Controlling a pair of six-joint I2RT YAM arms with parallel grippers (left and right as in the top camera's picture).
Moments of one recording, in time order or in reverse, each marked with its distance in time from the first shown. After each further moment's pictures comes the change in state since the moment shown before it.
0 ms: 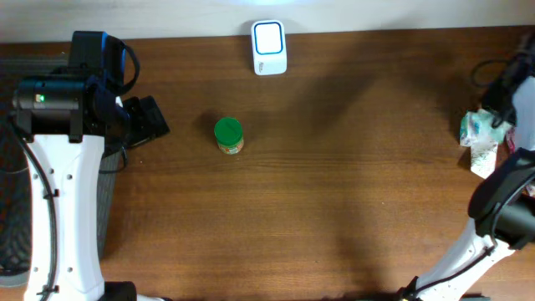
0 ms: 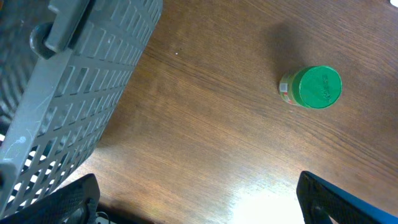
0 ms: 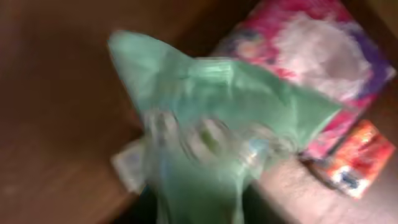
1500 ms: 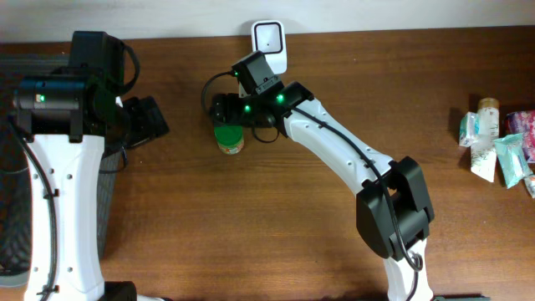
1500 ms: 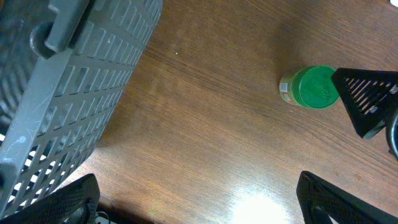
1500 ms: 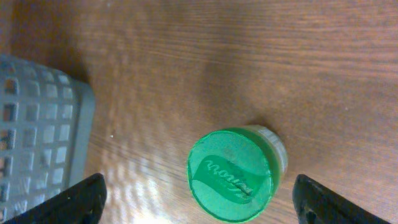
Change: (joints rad) left arm 0.000 0.000 0.000 0.000 0.000 0.000; right arm 1.103 0.003 -0.037 0.295 -0.520 0.359
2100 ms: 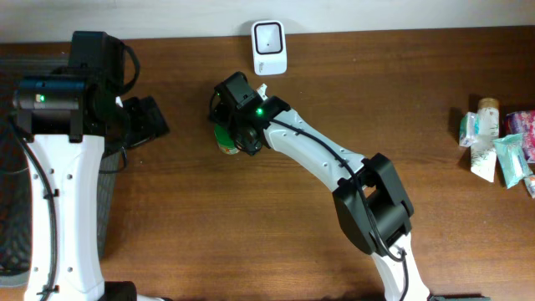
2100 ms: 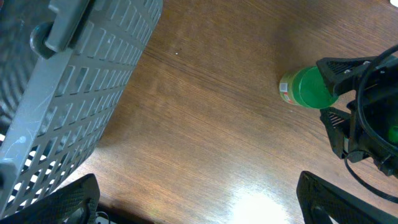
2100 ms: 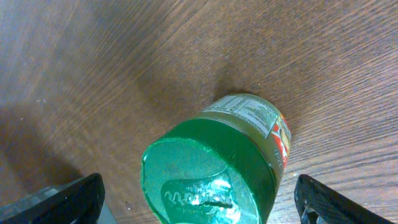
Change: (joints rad) left arm 0.000 0.000 0.000 0.000 0.000 0.000; right arm 0.071 0.093 0.000 -0.015 0.187 0.740
